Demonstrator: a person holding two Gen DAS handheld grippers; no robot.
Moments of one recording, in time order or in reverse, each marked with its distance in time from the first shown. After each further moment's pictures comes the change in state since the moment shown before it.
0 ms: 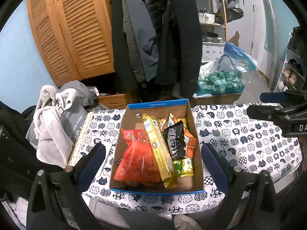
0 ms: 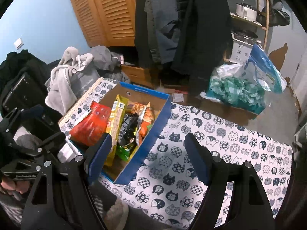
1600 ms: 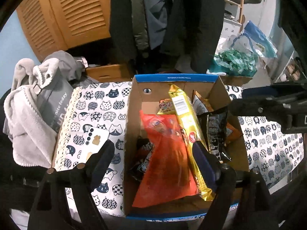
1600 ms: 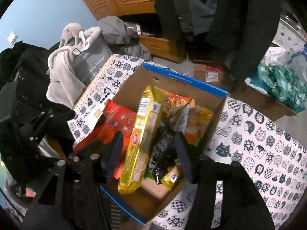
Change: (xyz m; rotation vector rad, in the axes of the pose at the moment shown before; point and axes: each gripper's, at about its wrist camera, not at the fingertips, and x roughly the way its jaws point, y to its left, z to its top) left arm 0.138 0.080 -0.002 -0.036 0.220 -0.108; right arm 0.151 0.056 0.062 0.022 0.258 0.145
